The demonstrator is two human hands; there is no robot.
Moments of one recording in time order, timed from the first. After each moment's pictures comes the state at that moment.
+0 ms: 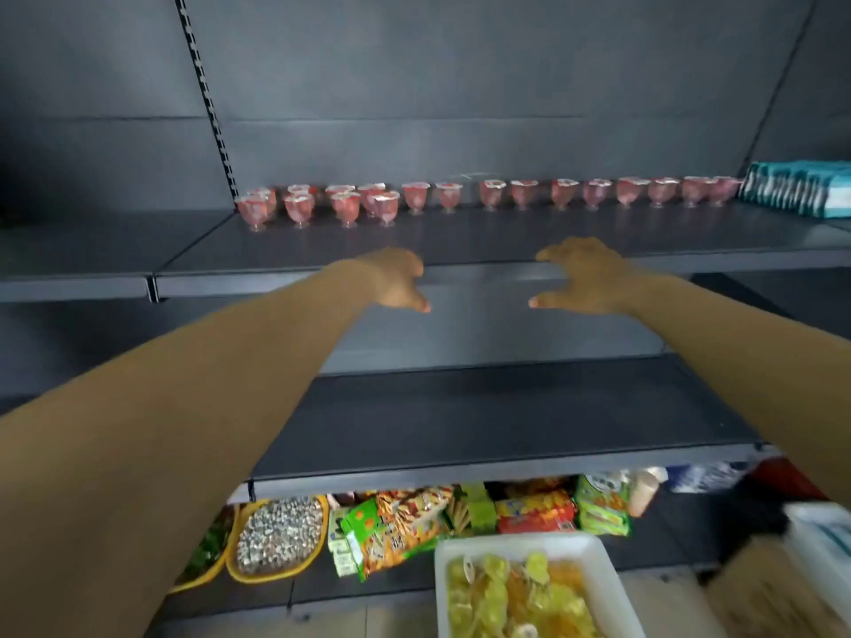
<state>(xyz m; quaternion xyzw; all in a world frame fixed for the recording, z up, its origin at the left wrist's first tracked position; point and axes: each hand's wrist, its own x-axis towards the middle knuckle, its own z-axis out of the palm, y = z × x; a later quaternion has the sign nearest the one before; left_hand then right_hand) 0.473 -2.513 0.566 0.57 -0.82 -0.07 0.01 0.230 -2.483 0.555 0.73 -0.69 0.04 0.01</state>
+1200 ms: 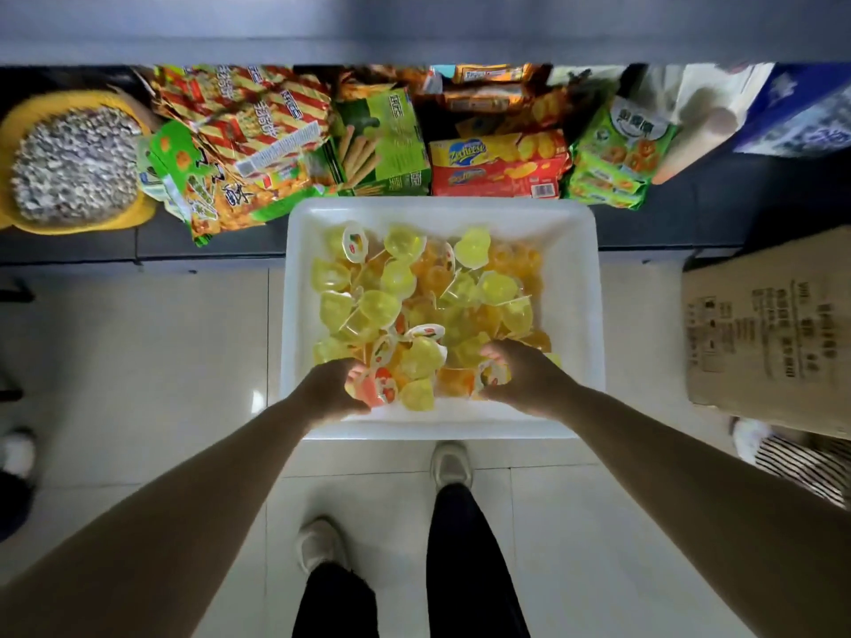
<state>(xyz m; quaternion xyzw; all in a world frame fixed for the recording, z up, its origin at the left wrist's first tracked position) 0.342 -2.386 -0.145 0.64 -0.55 -0.51 -0.17 0.074 -2.385 -0.127 0.60 -0.61 -0.11 -0.51</state>
